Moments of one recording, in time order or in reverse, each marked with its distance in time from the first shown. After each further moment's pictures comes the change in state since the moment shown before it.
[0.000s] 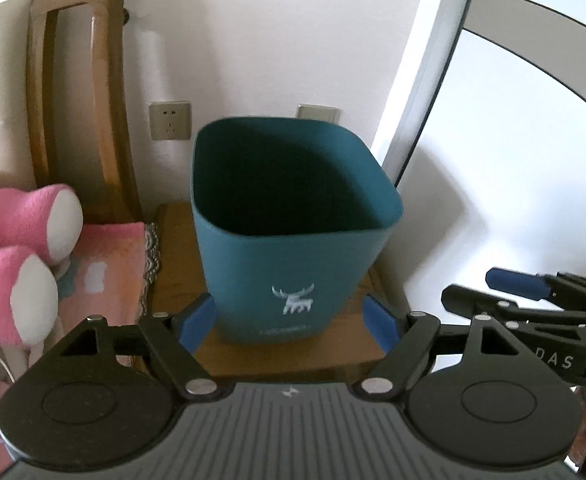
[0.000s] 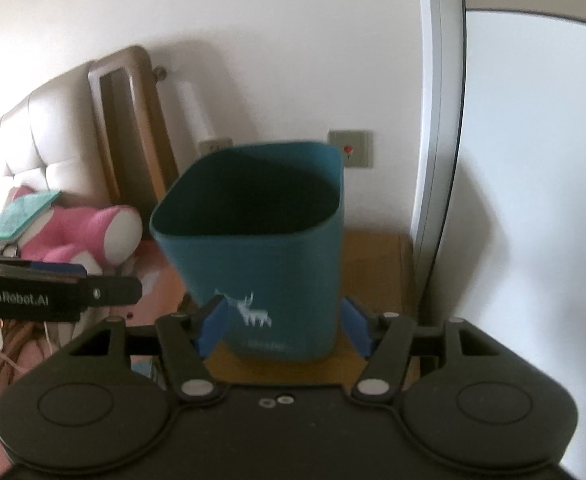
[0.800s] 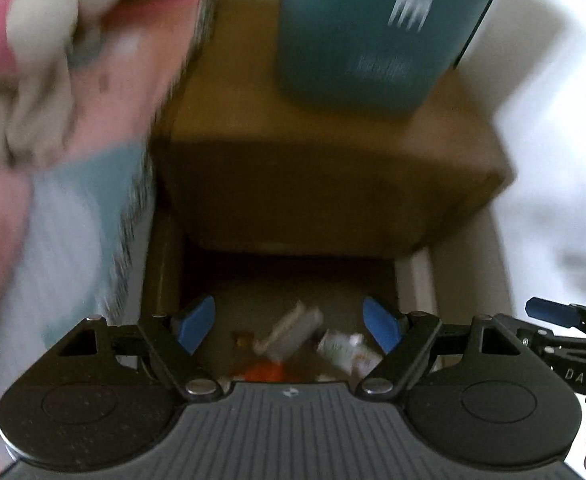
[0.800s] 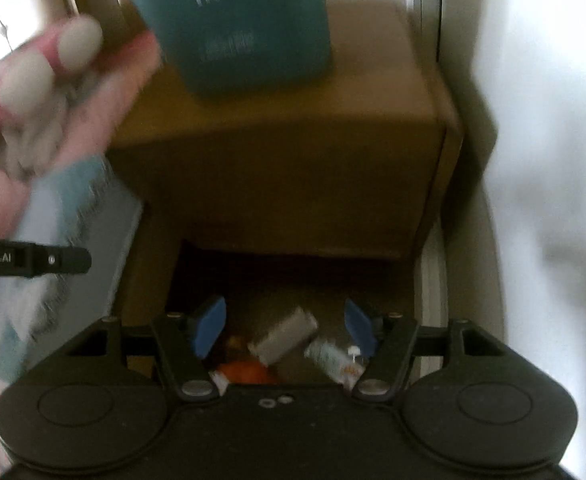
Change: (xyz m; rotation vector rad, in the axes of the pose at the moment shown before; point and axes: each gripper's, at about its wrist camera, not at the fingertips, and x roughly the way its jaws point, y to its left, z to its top) left arm 0.121 0.063 -0.239 -0.111 0.339 0.121; right arm 0.107 -0.015 -0.258 0.096 0.370 0.013
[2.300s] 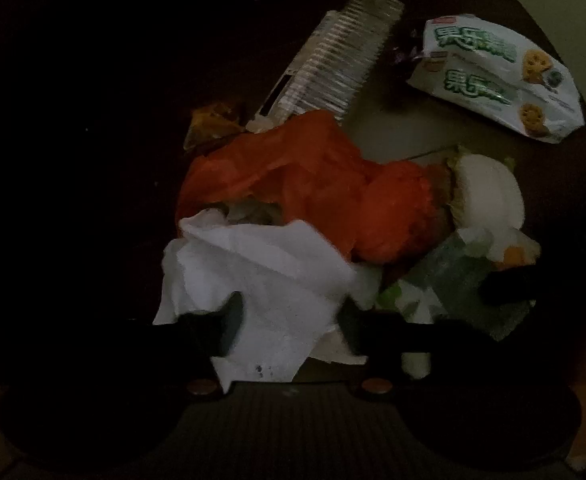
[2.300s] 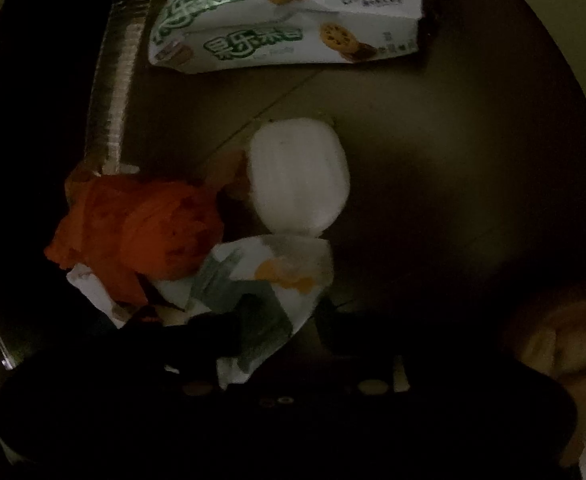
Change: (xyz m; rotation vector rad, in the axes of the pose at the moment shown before) left arm 0.410 0.022 -0.269 0.337 0.283 0.192; right arm 0.372 -0.069 -0.287 0.727 0.510 0.078
